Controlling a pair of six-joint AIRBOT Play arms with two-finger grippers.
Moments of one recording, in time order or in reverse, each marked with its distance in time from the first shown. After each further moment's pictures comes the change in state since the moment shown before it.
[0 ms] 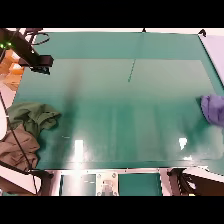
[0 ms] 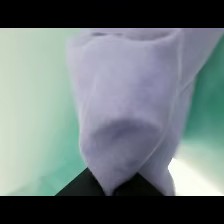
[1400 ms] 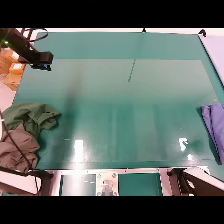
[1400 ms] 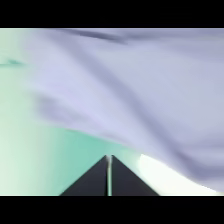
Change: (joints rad) left arm 0.000 0.084 -0.056 -0.049 0.059 0.046; right arm -0.026 0.206 0.071 -0.107 0.060 0.221
